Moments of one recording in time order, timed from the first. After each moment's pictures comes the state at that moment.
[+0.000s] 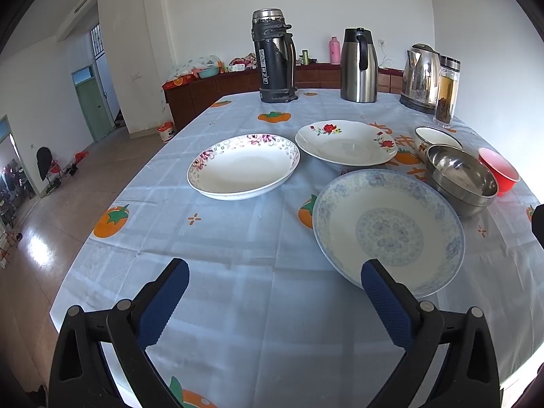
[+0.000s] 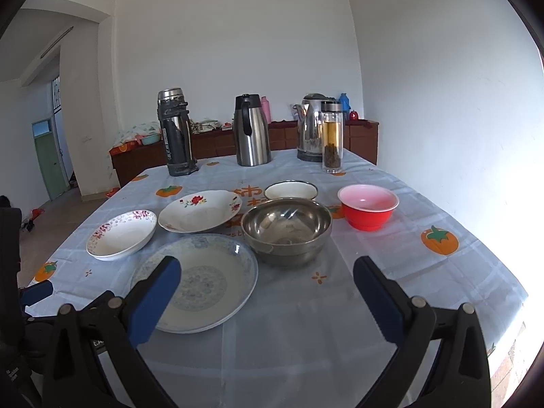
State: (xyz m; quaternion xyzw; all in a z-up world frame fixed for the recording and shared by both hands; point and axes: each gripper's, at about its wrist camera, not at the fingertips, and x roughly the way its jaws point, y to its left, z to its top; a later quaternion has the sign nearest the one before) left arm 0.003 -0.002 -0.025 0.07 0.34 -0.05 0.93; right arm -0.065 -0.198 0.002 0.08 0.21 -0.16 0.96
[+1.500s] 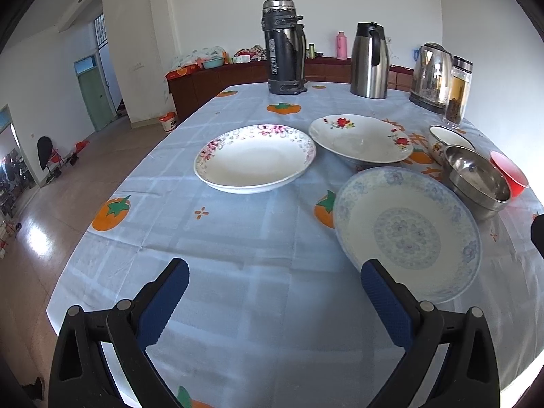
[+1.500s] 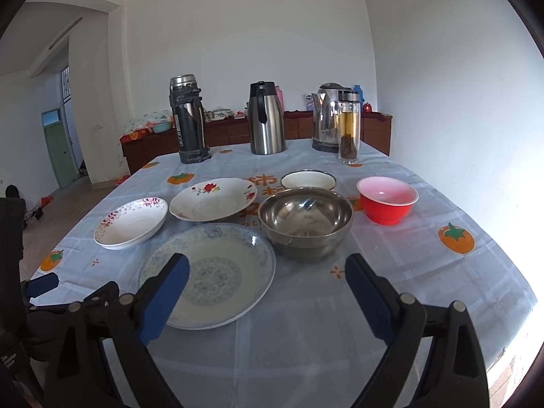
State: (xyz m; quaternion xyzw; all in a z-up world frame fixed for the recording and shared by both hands) left arm 0.022 0.019 -0.034 0.06 0.36 -0.04 0.93; right arm -0.050 -0.192 -0.005 0.07 0.23 -0.11 0.96
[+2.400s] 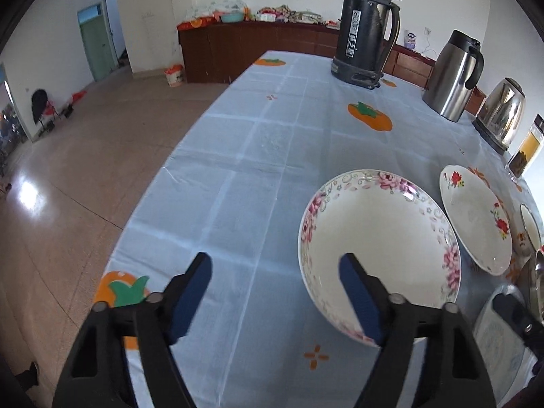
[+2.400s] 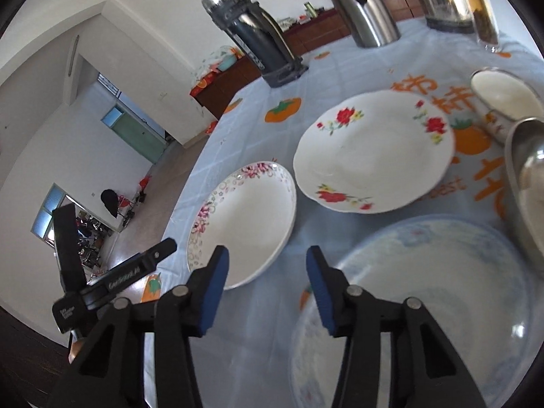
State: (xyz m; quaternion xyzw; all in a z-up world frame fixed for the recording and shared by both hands) left arm 0.234 0.135 -0.033 -0.01 0.46 -0.04 0.89; right arm 0.160 -0.141 -0.042 0.28 0.39 0.11 0.87
